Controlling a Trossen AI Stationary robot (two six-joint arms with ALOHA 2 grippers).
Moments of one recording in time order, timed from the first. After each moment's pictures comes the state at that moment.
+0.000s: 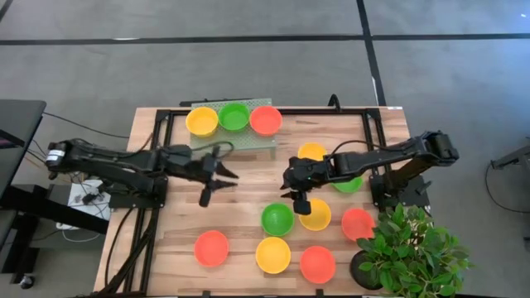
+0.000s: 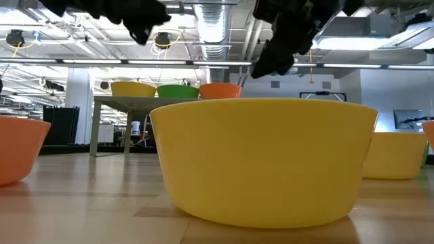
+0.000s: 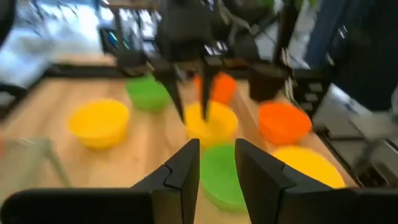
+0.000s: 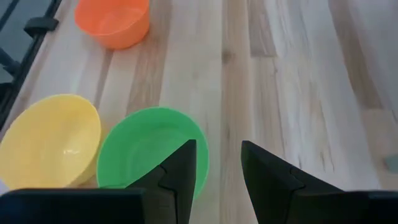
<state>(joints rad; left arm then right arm) -0.07 0.99 0.61 0.11 0.09 0.00 0.10 1.47 0.99 -0.29 -0.03 0.10</state>
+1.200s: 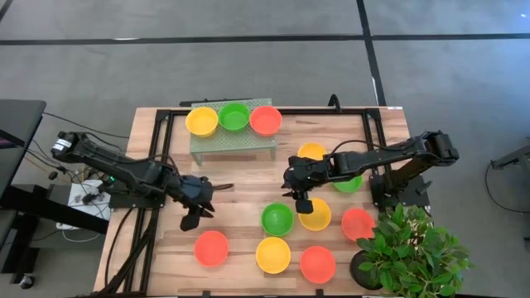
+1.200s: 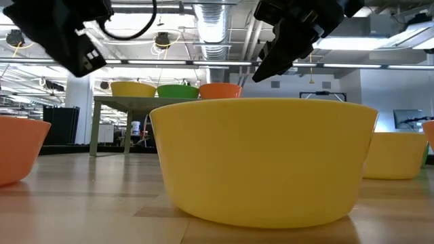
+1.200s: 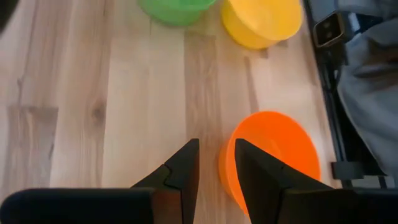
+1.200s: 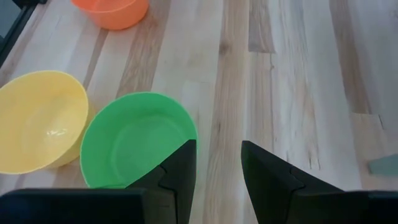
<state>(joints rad) -0.33 1.00 0.64 -0.49 0.10 -0.35 0.10 1.47 0.99 -0.31 -0.03 -0.01</state>
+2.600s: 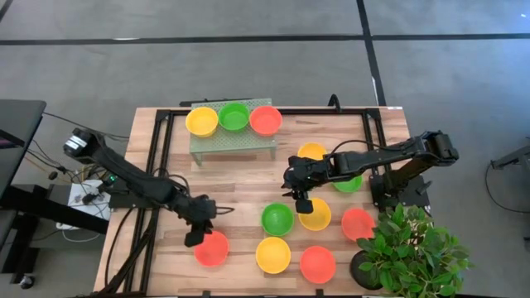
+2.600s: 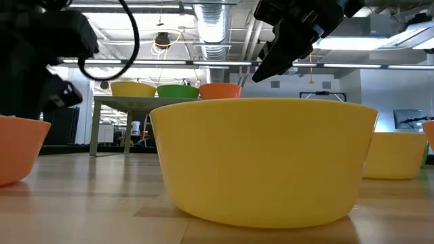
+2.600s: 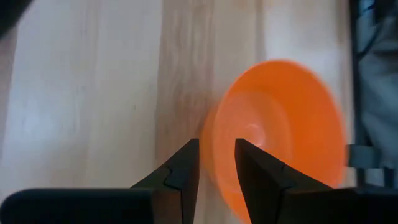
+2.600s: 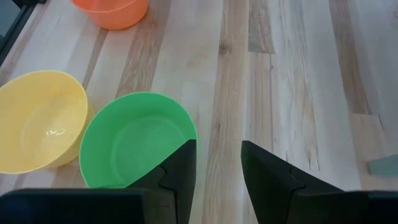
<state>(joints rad) -0.49 1.24 0.54 -0.27 0.08 -0.57 0.10 1.47 0.99 -0.30 -0.03 -0.01</state>
